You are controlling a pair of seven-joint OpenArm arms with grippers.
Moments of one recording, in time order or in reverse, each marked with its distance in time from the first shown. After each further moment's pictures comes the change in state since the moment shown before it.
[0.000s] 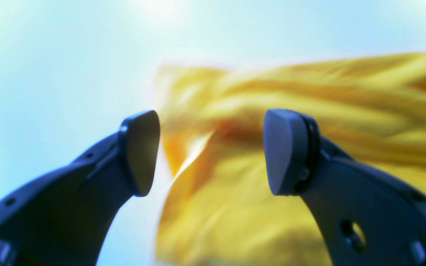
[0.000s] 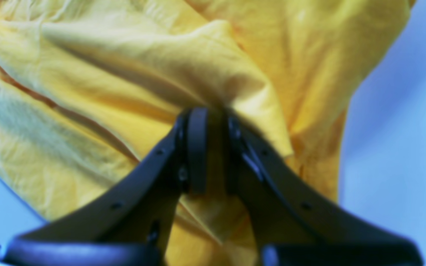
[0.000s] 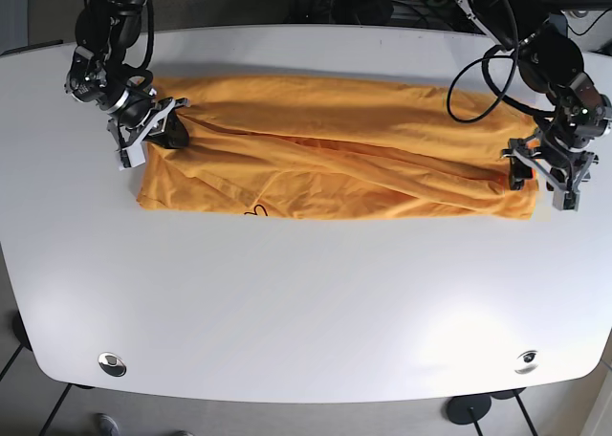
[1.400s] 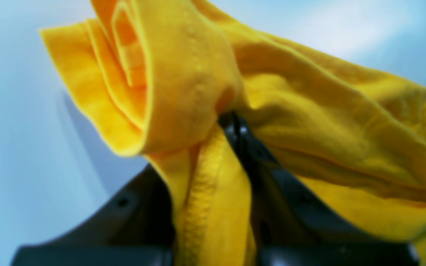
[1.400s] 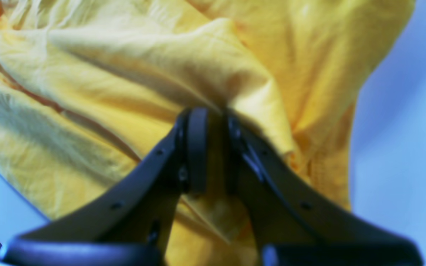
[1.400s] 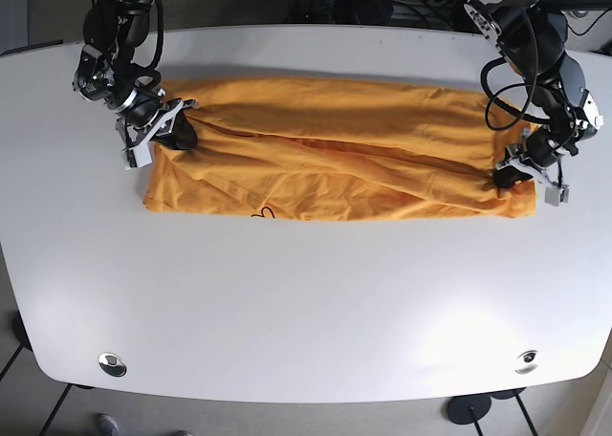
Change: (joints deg) left arm -6.8 -5.3 0.0 -31.6 -14.6 0.2 -2.7; right arm 0.2 -1.9 0.0 0.1 0.0 -0.4 0.3
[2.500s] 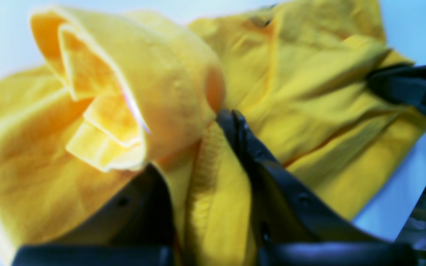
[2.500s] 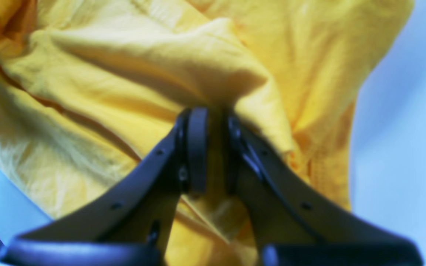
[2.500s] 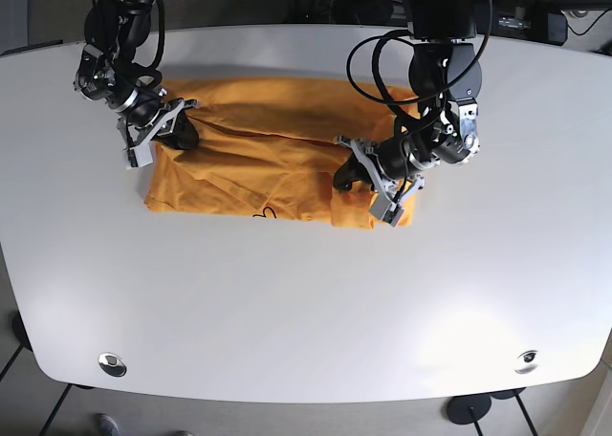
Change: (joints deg) left arm 8.0 17.4 37.4 26.6 1.0 6.5 -0.8; right arm -0.2 -0.3 0.0 0.0 0.5 0.0 -0.2
